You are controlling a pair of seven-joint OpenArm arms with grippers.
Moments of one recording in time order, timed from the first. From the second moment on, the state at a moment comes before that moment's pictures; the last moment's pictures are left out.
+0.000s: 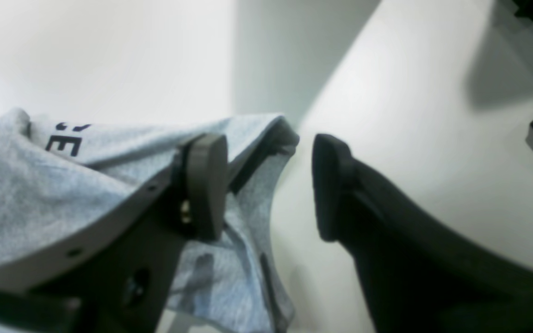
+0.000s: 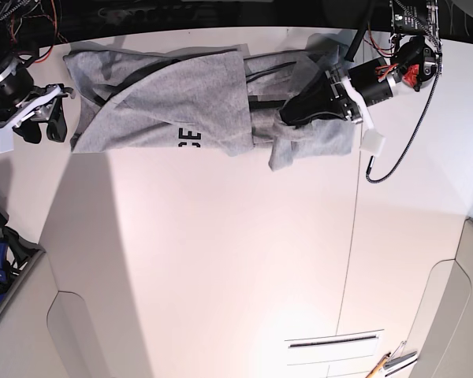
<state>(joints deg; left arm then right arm) 18.4 -11.8 -14.3 91.7 -79.3 -34.8 66.2 -21.1 5.3 38.0 120.5 33.9 30.7 -63.4</state>
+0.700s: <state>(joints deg) 18.4 -12.0 -12.9 91.7 -79.3 -34.8 66.9 -21.1 5.3 38.0 120.5 33.9 30.7 -63.4</state>
